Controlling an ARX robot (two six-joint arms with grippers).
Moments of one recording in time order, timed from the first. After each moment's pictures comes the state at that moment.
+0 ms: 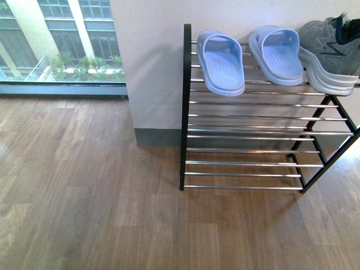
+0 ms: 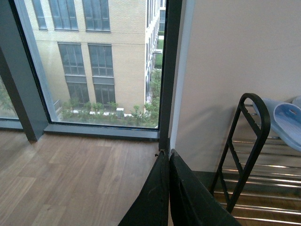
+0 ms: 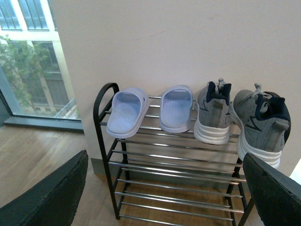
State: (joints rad) left arm 0.00 0.02 0.01 0.00 0.00 -0.01; right arm 0.00 0.00 0.02 0.00 0.00 0.00
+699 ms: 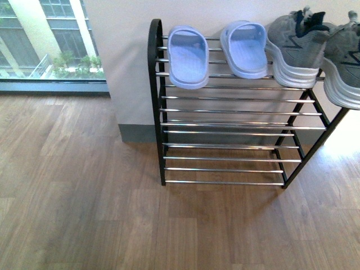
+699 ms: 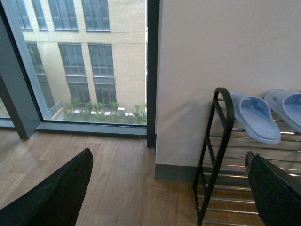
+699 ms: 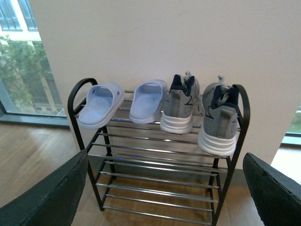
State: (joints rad) left arm 0.00 0.02 0.01 0.00 0.00 -0.01; right arm 0.00 0.00 0.02 0.00 0.00 0.00
